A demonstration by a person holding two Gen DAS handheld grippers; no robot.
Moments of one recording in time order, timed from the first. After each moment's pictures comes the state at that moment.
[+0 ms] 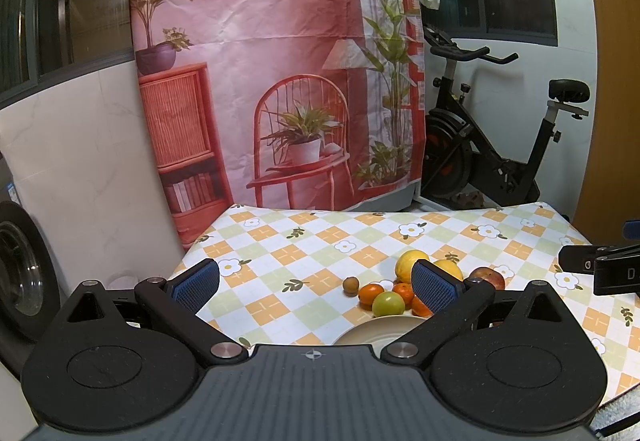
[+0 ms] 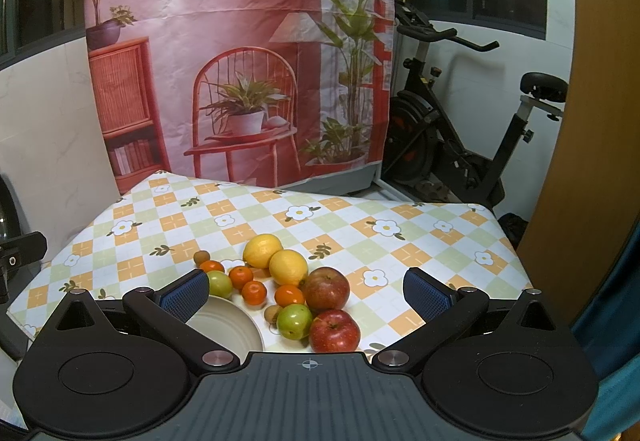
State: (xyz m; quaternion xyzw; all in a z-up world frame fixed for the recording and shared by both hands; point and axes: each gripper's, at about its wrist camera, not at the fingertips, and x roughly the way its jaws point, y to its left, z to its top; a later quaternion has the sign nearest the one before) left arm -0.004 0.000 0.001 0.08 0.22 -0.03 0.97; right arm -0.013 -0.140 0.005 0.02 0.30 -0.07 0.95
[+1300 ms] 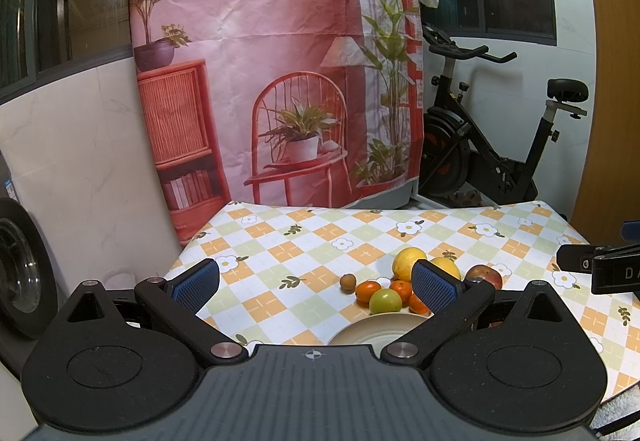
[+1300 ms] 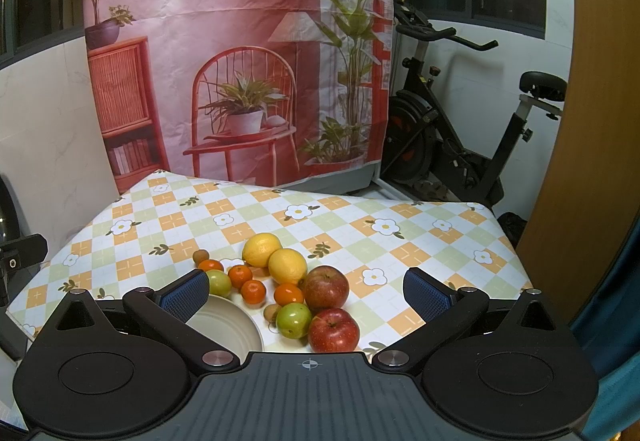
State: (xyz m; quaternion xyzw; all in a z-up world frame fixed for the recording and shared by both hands) left arm -0.005 -0.007 -0.004 0.08 0.22 -0.03 0.97; right arm -0.012 -0.140 0.004 0.02 0.30 -0.07 0.95
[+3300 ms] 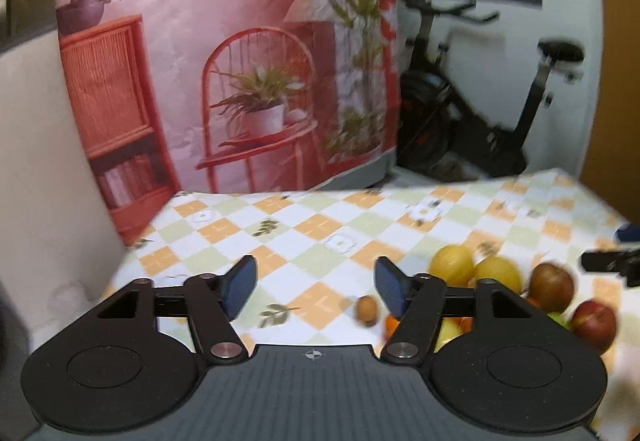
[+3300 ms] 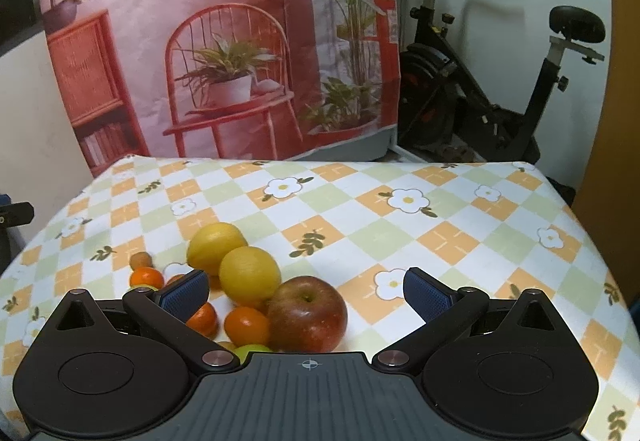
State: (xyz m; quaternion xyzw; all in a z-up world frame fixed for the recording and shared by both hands) left arm 0.164 0.021 -0.075 0.10 0.26 -0.10 0.95; right arm 0.132 -0.220 -0.123 0.06 0.34 -0.05 0.94
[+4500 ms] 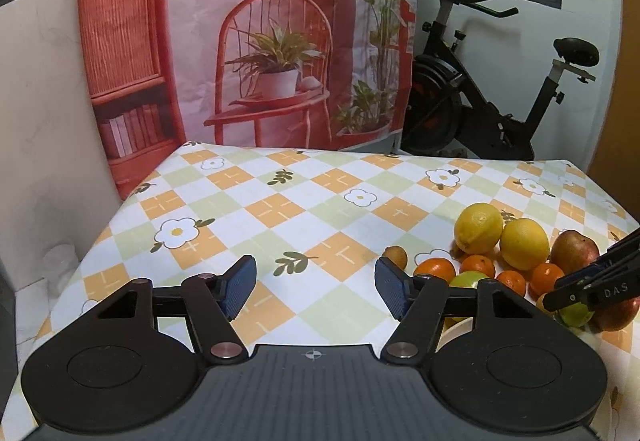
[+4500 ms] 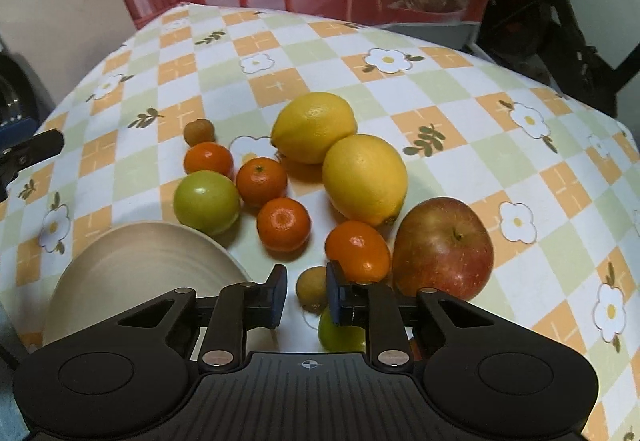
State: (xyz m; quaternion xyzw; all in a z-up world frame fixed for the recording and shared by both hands) left arm 0.166 0.064 -0.123 0.04 0.29 -0.10 0.95; right arm 0.196 -0.146 -0.162 0.00 0.53 0.05 0.85
